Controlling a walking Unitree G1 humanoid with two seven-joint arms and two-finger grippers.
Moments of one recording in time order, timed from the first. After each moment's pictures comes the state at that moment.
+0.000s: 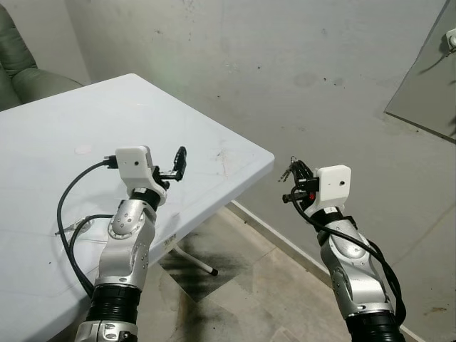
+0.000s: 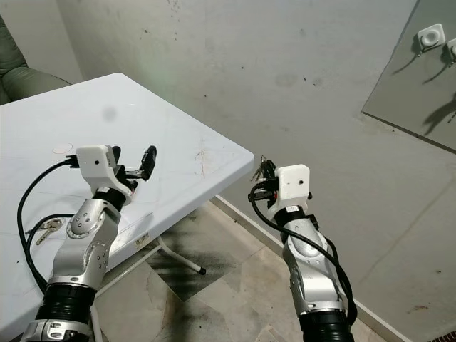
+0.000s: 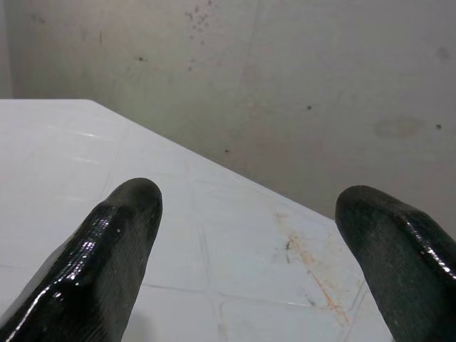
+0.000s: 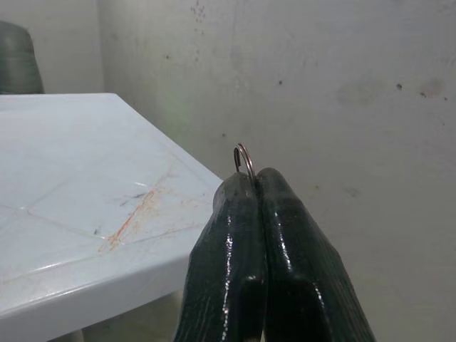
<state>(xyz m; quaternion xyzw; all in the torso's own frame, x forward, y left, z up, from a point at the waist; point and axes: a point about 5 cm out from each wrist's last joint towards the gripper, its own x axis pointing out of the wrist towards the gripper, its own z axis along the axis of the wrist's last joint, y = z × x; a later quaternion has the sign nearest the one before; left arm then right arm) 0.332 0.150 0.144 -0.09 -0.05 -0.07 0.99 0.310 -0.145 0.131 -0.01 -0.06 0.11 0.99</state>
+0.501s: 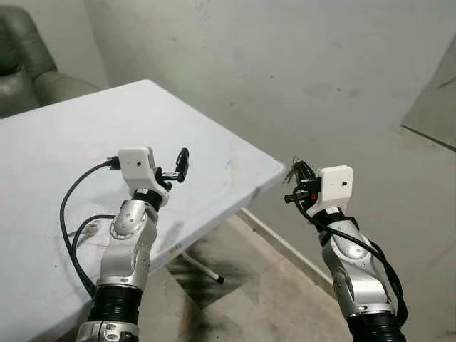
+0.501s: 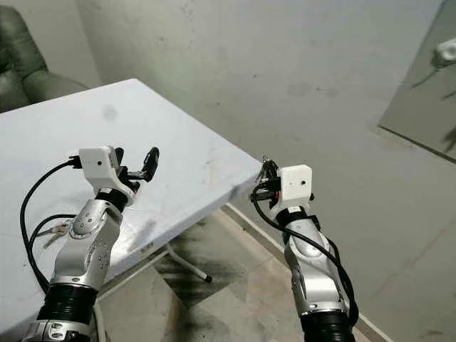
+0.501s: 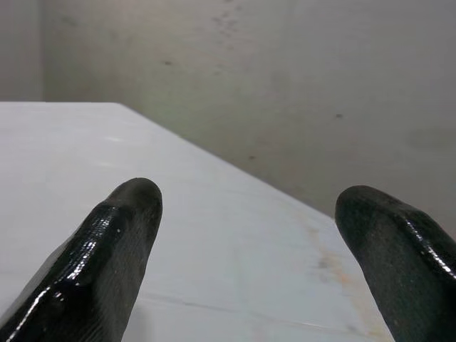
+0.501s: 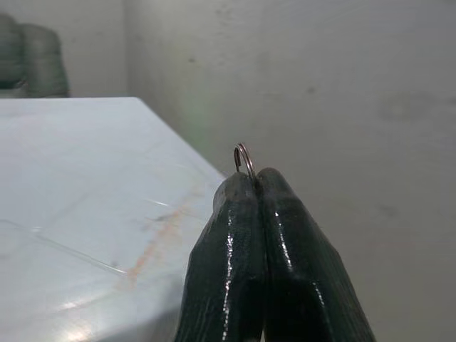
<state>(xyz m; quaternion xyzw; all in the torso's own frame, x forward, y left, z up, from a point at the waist) 0.332 0.149 0.143 -0.09 -0.05 -0.07 0.99 0.310 -0.147 0.130 -0.01 -0.06 0.10 0.99</state>
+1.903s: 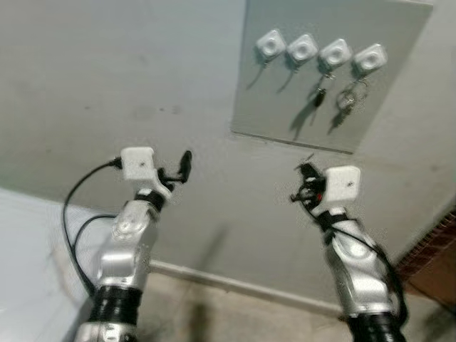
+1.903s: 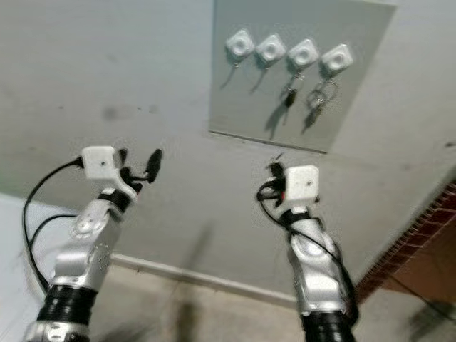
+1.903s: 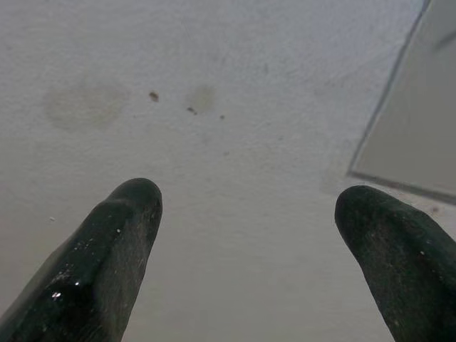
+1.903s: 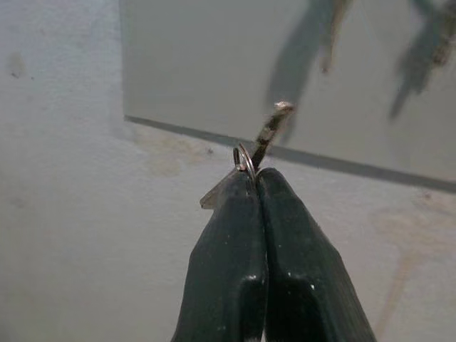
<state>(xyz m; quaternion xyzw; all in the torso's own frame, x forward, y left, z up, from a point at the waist) 0.331 0.159 0.143 -0.09 -0.04 -0.05 0.99 0.311 -0.136 0.129 0.00 -0.05 0.10 0.99</state>
